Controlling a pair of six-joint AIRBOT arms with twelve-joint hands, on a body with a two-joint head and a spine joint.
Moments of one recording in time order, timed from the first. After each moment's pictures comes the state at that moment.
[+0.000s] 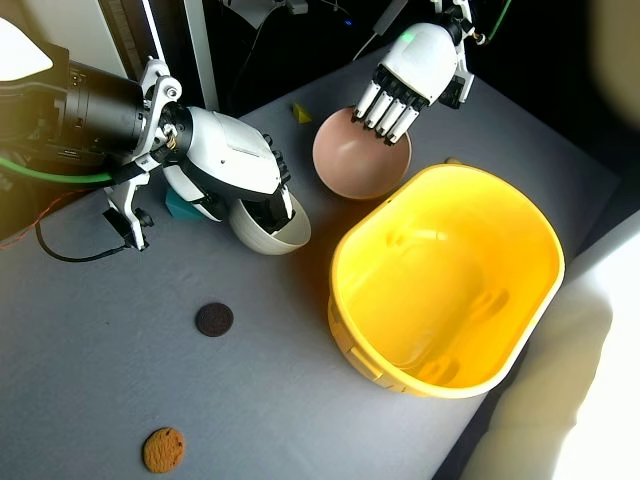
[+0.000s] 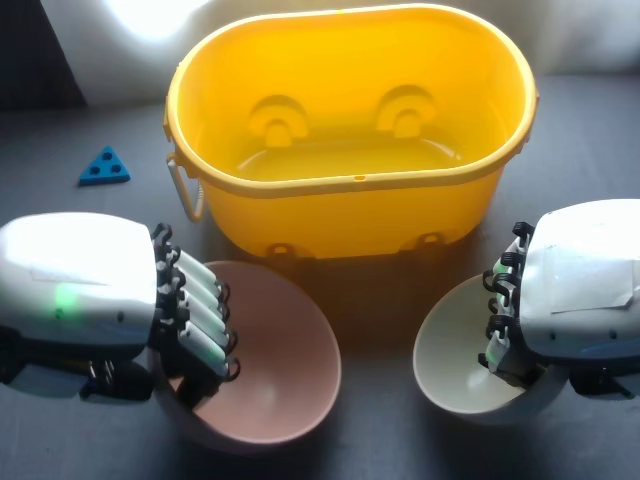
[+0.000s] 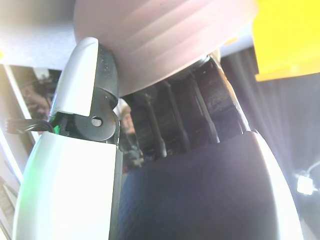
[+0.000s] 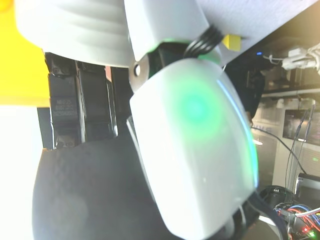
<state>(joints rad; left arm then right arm) 0.41 -0.84 1.16 1.26 -0.99 -0.09 -0.21 -0.77 0.78 -1.55 0.31 0.17</state>
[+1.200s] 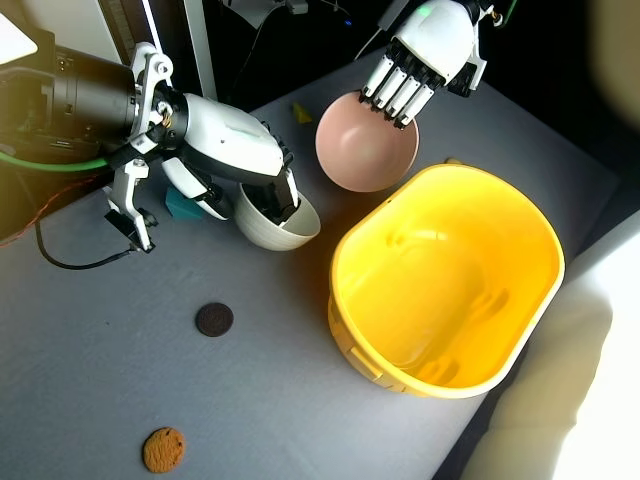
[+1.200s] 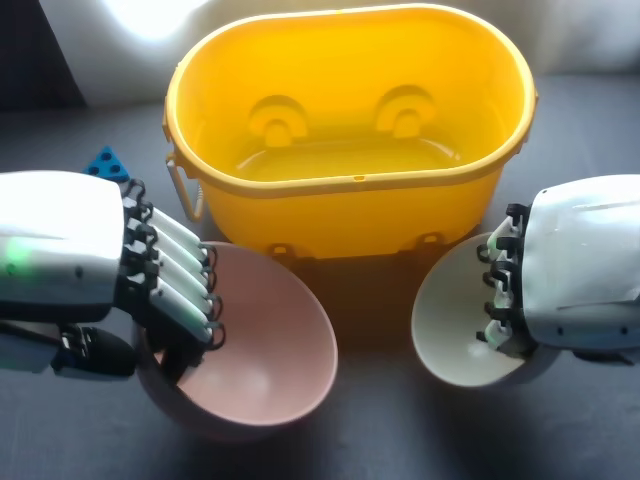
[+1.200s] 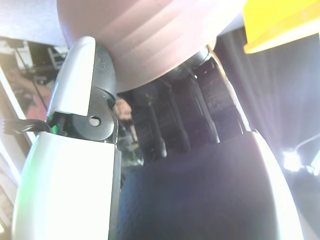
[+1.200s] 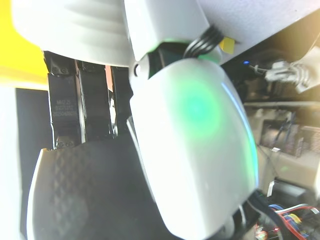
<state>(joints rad) 0.34 -0.78 1.17 1.25 -1.09 -0.16 -0.16 -0.76 0.78 -1.55 0.35 -0.03</state>
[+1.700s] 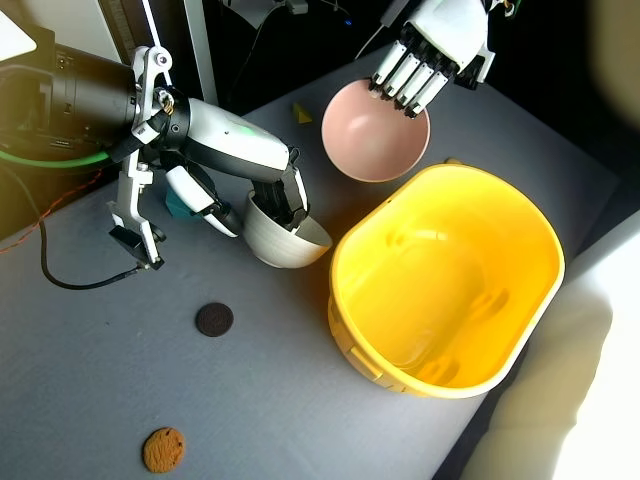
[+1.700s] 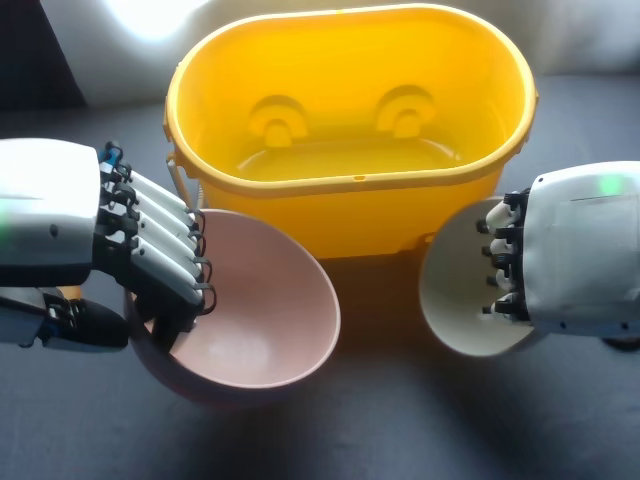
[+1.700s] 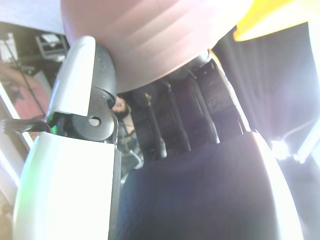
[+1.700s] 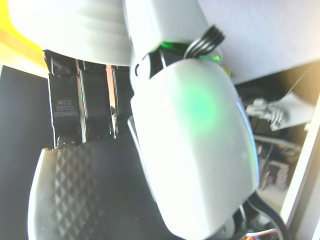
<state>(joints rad) 0.32 -0.77 1.20 1.21 -1.13 -0.20 -0.16 -0.76 0.78 -1.54 0.30 -0.27</state>
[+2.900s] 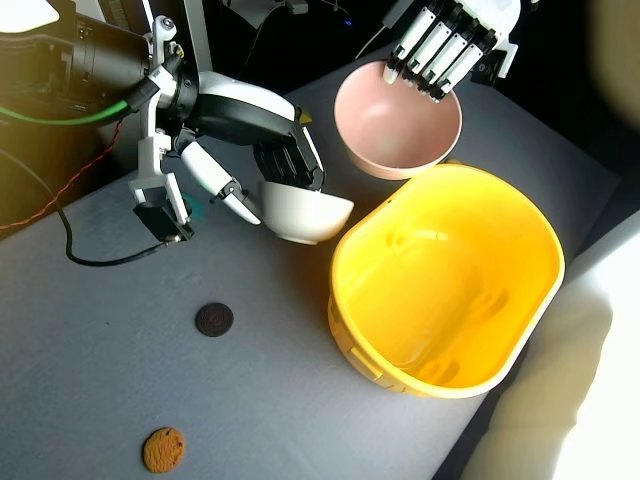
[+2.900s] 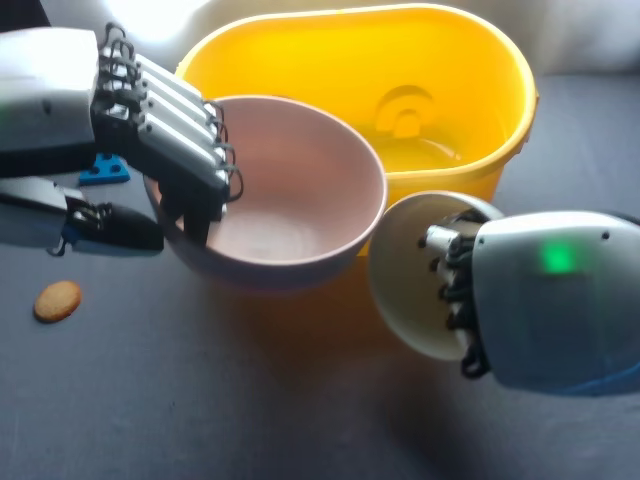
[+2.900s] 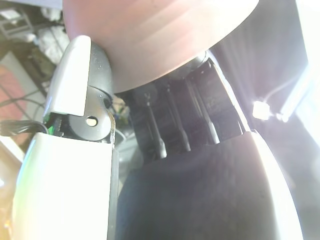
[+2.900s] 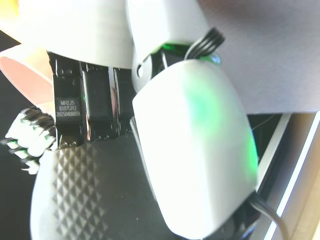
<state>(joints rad) 0.17 -0.83 1.29 1.14 -1.19 -0.22 -0.17 -0.76 0.63 -1.43 0.19 -0.83</state>
